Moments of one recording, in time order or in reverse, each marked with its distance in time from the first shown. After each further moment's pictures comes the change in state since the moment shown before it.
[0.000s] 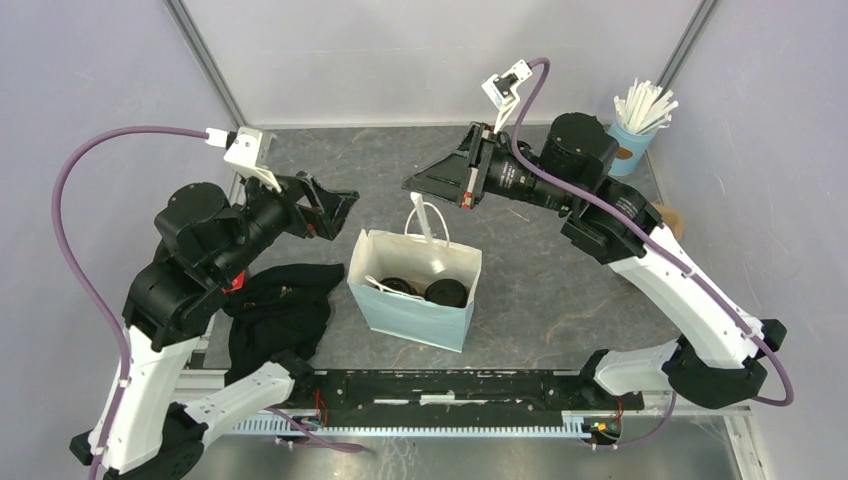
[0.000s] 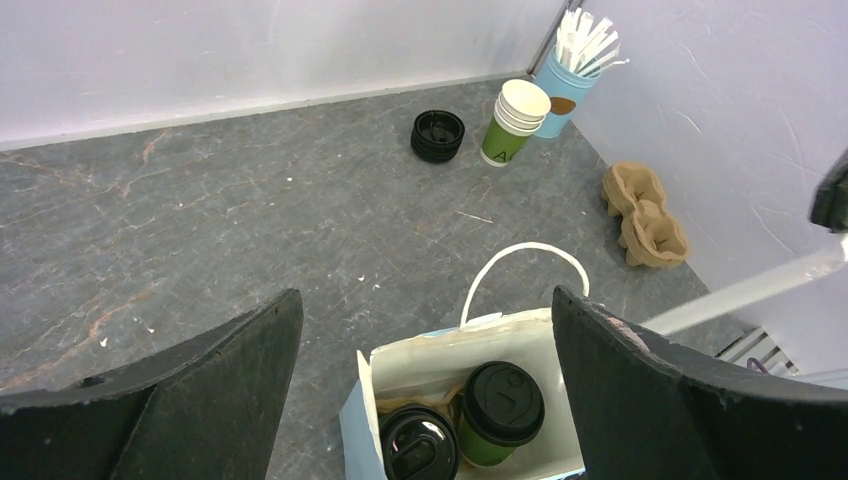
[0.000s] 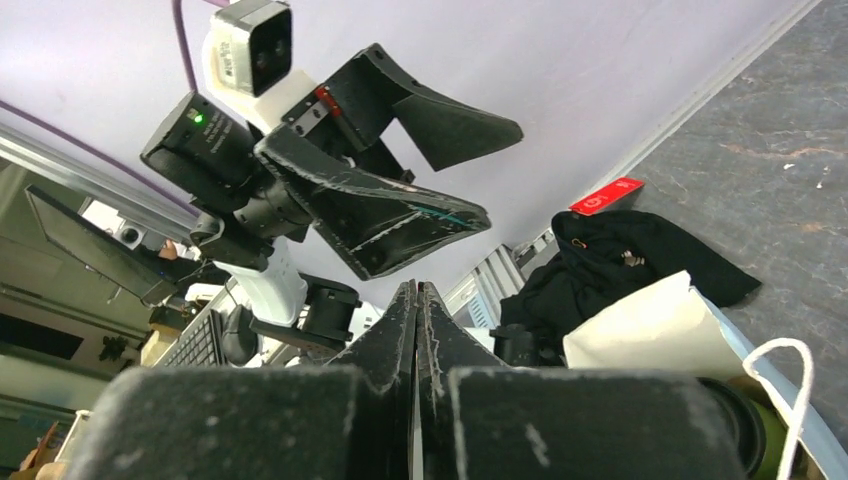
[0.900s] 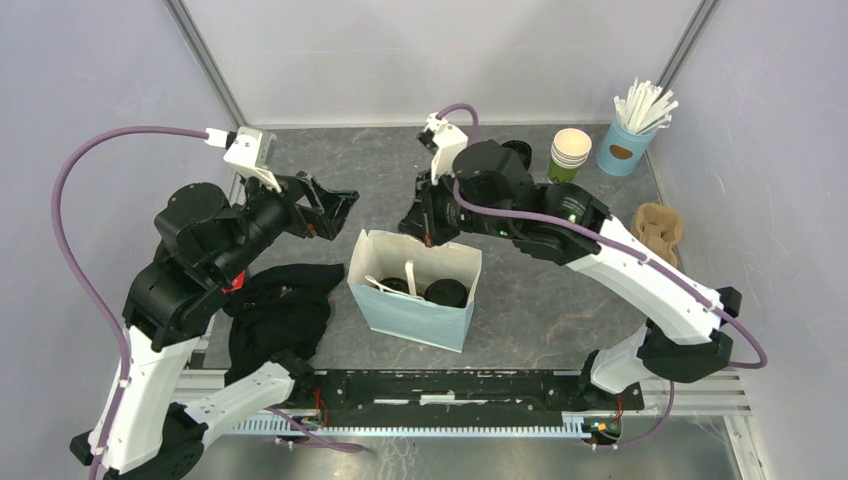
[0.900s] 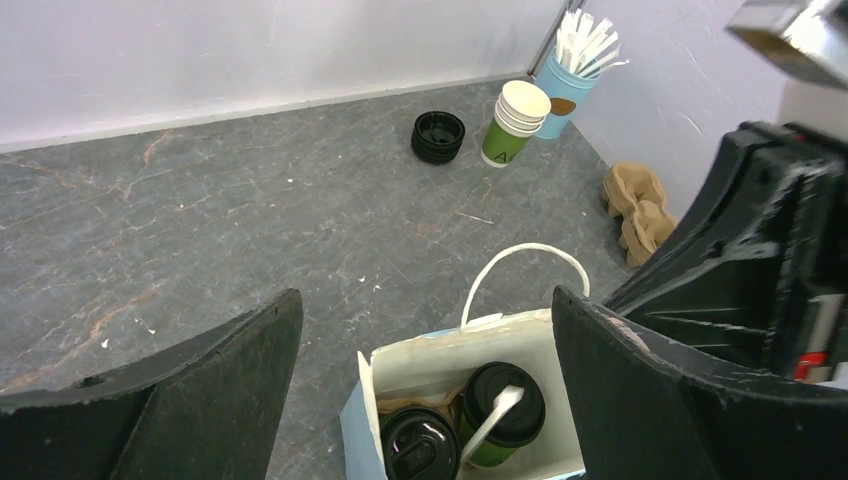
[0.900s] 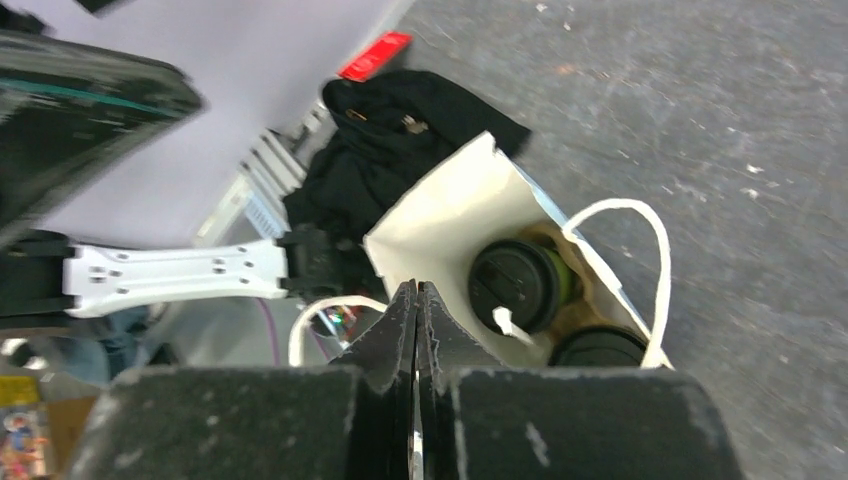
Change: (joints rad) left arm 0.000 0.003 -0.001 0.003 -0.001 0.002; right arm 0.211 0.160 0.183 -0.475 0.395 -0.268
